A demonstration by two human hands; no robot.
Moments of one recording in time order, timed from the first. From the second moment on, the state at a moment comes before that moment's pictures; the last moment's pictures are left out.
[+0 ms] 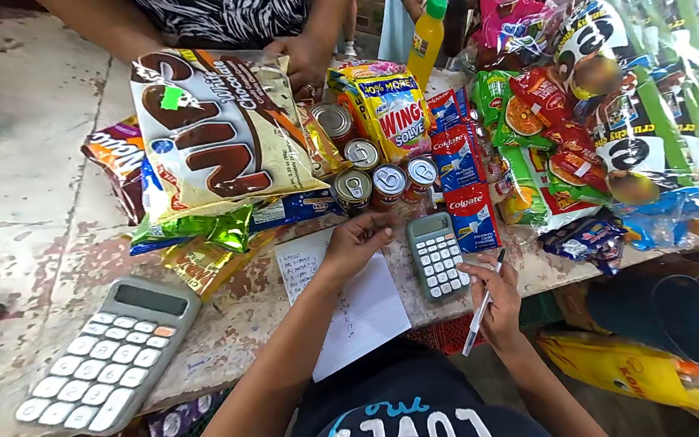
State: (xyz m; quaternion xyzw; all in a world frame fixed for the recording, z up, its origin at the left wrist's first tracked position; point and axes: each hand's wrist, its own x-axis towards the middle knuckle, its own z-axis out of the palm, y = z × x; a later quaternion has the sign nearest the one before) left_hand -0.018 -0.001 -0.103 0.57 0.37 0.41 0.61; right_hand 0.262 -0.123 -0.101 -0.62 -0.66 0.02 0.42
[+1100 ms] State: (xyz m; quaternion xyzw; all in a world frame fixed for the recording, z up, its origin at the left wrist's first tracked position) left_hand -0.018 0.003 -0.095 0.53 0.39 0.41 0.64; right_hand 0.278 -0.158 -0.129 -0.66 -0.66 0.02 0.36
